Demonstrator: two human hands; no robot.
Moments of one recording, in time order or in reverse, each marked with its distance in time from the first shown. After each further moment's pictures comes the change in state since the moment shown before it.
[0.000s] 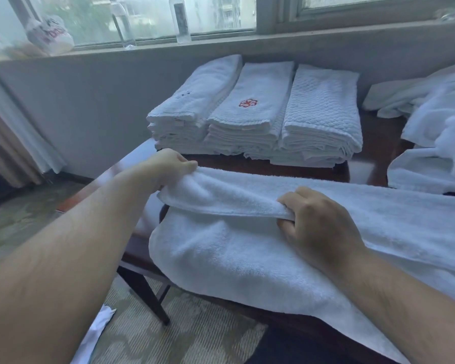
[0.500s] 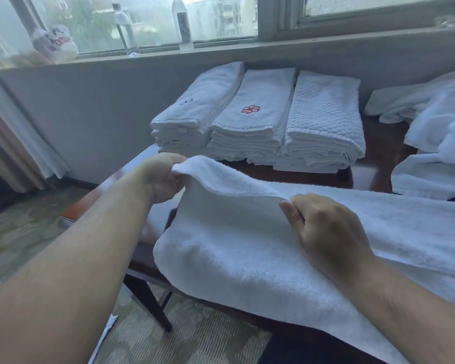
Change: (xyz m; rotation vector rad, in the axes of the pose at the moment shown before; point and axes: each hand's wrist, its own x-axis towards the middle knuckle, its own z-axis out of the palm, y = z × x) left_hand -0.012 -0.002 -0.006 -1.272 -0.222 -0.144; right_hand -0.002 0.000 -0.002 0.081 0.194 -0.024
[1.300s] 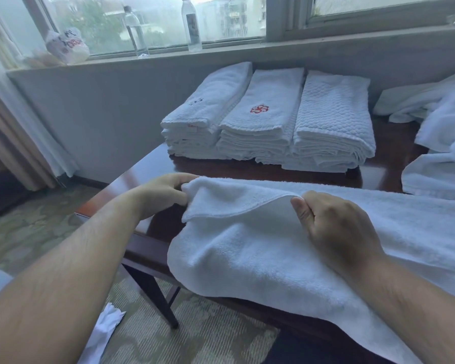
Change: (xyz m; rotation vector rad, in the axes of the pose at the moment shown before) left_hand -0.015 -0.025 -0.050 0.824 -0.431 0.202; right_hand 0.001 0.000 0.001 -0.009 -0.055 0.052
